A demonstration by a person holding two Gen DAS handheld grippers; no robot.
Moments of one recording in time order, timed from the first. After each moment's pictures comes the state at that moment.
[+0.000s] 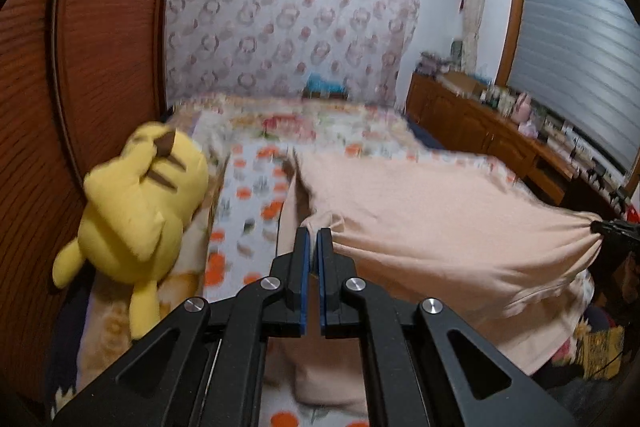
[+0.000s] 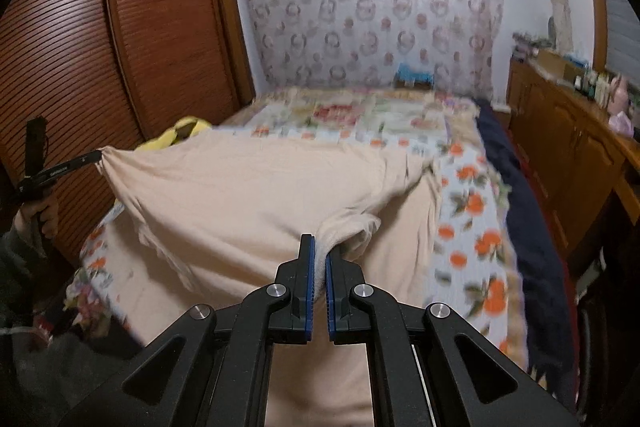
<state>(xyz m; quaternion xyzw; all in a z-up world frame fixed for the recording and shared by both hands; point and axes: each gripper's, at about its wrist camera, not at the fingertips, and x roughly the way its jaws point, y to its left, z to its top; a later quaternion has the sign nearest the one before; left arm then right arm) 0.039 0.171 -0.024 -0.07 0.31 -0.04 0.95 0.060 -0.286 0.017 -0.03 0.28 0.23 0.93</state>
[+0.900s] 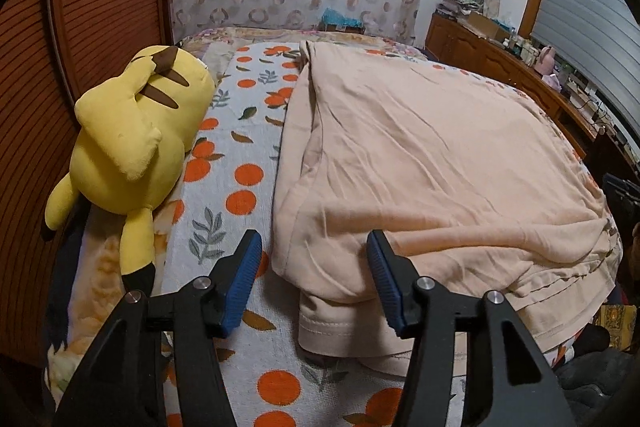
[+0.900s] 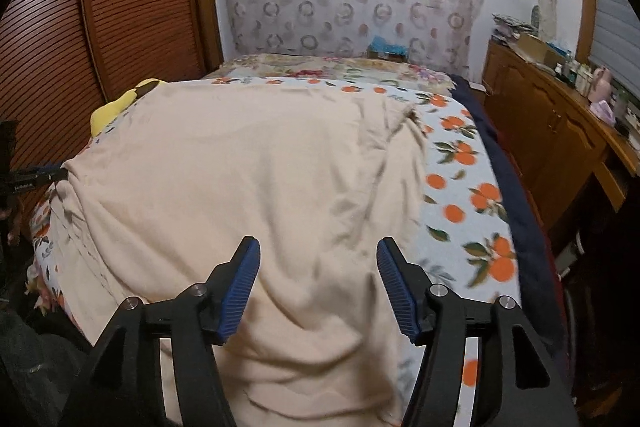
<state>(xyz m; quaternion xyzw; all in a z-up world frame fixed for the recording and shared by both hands) 0.042 0.159 -0.098 -0.06 0.40 -0.02 0.91 0.120 -0.254 -0.062 -0.06 0.30 0.18 0.93</state>
